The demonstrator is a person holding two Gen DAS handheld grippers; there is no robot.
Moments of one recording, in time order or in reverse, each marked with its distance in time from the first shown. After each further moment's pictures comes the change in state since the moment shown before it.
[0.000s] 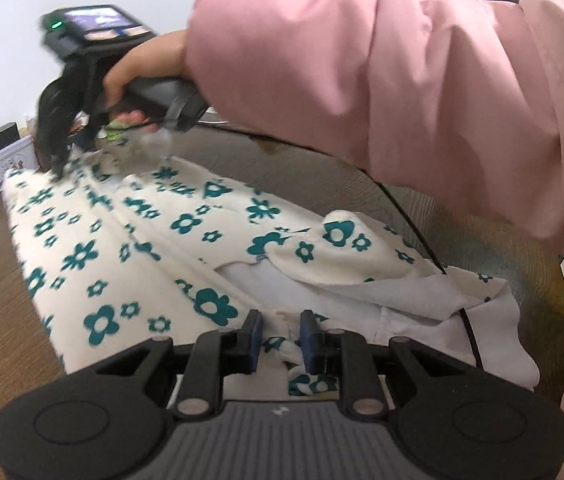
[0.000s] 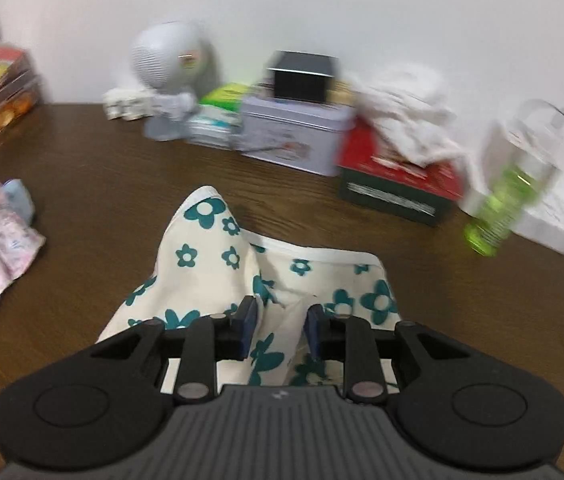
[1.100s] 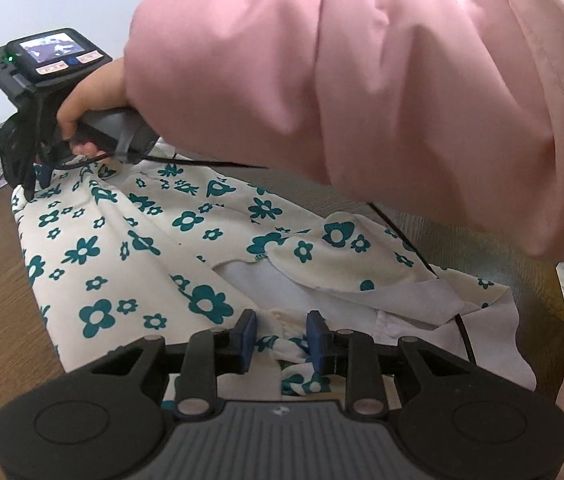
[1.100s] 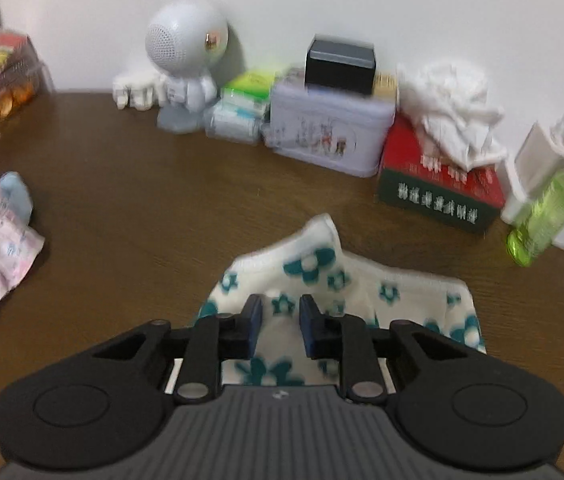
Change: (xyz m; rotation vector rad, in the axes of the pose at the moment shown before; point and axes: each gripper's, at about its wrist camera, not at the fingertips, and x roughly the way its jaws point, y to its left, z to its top) left arm 0.003 -0.004 -0.003 -0.005 -0.007 -0.013; right arm 0.036 0.038 0.007 -0.038 0.000 0.010
